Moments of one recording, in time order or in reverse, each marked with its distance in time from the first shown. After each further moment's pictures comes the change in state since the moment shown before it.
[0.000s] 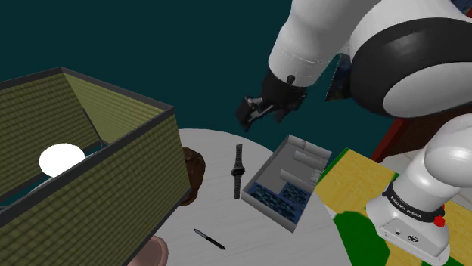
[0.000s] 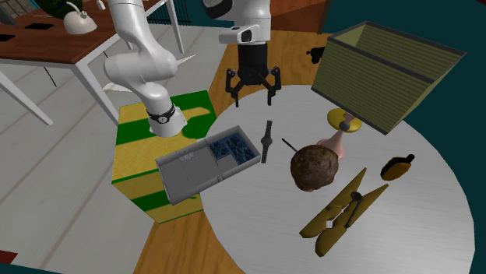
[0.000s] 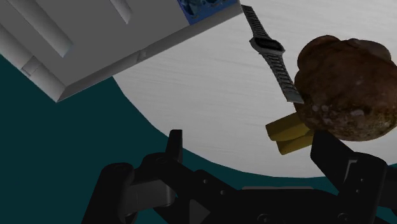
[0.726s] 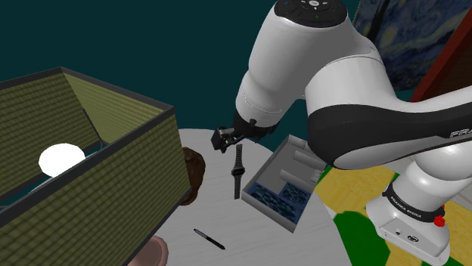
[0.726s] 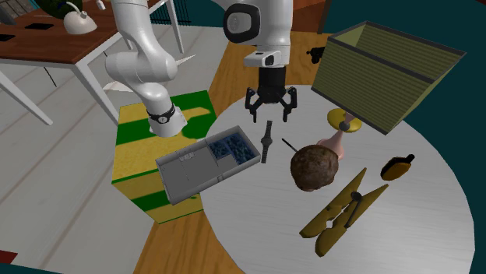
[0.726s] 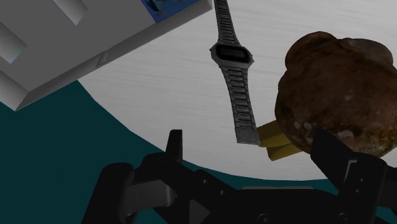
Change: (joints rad) arm -0.226 0.151 0.312 0.051 -0.126 0.160 0.205
